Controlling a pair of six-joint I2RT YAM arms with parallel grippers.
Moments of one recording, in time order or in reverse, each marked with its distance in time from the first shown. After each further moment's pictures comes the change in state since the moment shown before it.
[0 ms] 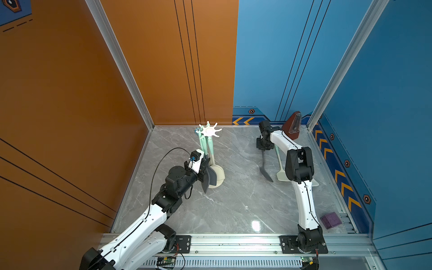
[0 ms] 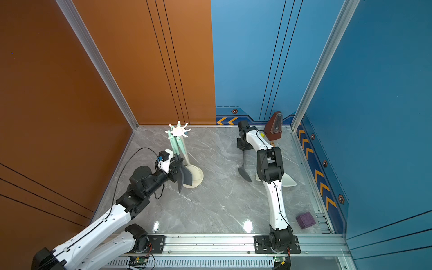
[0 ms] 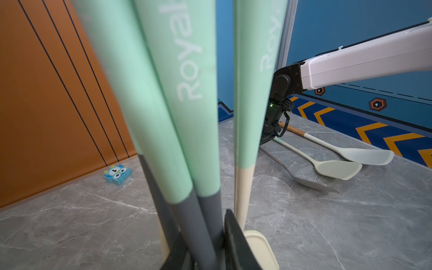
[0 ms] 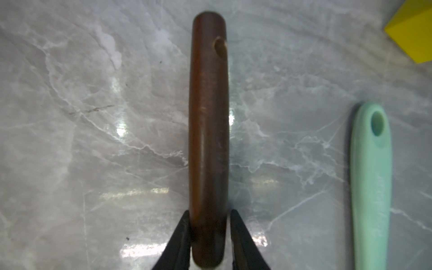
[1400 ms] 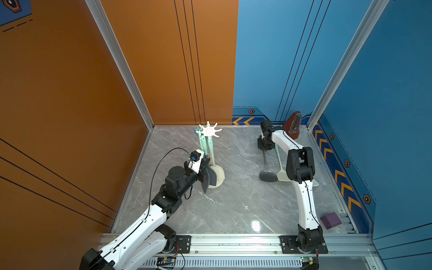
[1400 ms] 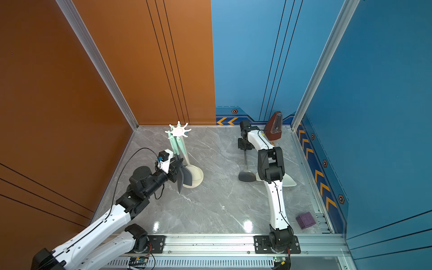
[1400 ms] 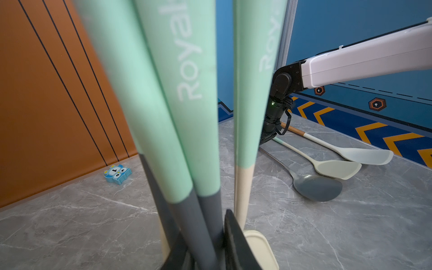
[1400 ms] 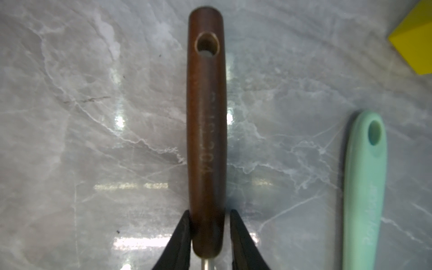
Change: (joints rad) left arm 0.000 -0.008 -0.002 -0.005 0.000 0.000; right arm -0.017 -0.004 -0.002 -0.011 -0.027 -0.071
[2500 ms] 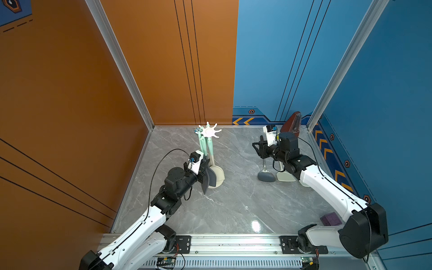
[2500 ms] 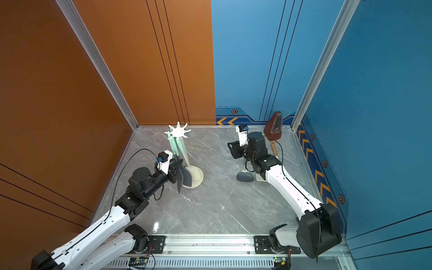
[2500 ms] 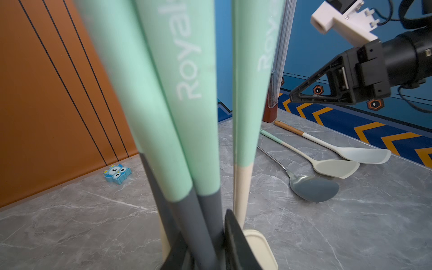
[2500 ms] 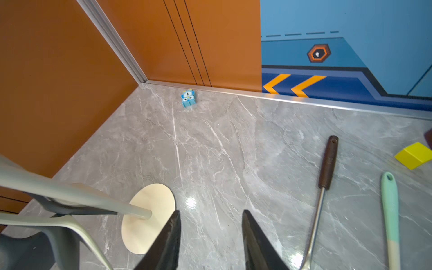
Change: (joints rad) left arm -0.001 -0.018 -0.007 -0.008 0.001 0.000; right arm 0.207 -1.134 -1.044 0.748 -0.296 -0.019
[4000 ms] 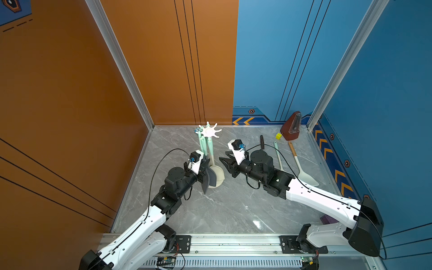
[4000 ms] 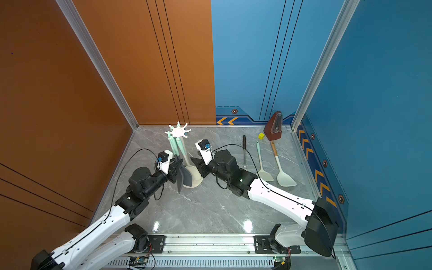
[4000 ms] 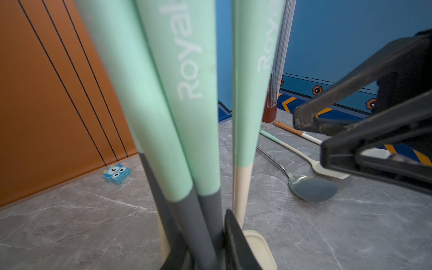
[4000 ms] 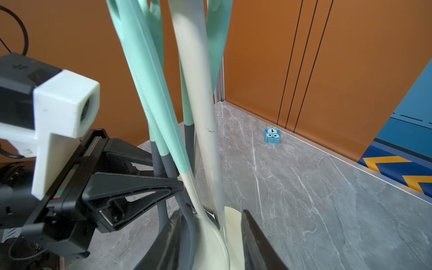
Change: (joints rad) left arm -0.006 0.000 0.000 0.000 -0.001 -0.004; right arm 0.505 0.043 0.002 0.238 0.249 -0.103
